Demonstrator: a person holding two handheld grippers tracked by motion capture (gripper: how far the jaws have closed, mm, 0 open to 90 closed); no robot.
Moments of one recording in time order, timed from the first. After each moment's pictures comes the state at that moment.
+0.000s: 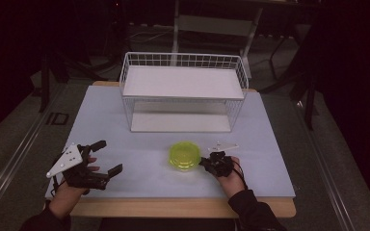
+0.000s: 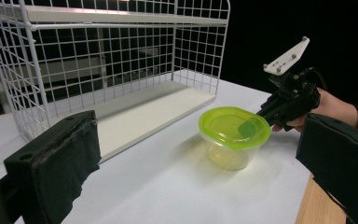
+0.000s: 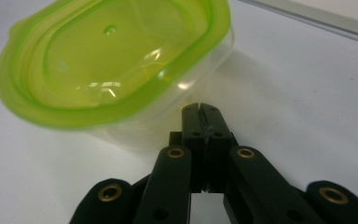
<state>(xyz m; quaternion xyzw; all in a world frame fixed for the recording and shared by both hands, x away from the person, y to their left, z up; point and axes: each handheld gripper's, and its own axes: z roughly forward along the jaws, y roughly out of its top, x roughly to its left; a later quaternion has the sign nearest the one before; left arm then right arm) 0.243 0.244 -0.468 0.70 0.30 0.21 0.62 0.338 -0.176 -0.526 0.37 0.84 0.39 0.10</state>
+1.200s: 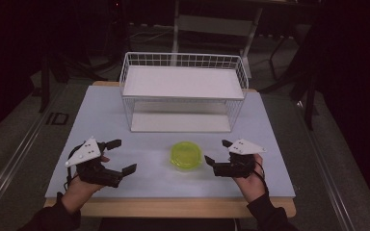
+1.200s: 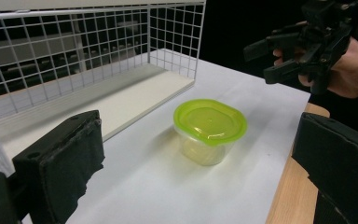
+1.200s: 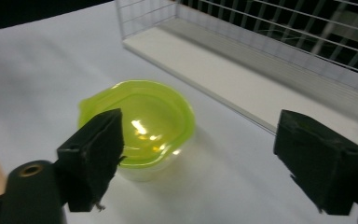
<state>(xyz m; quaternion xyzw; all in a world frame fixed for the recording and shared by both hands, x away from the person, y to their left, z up) 0.253 0.205 -0.441 0.75 0.28 0.17 0.58 0.302 -0.207 -0.450 0.31 0.80 0.46 0.21</state>
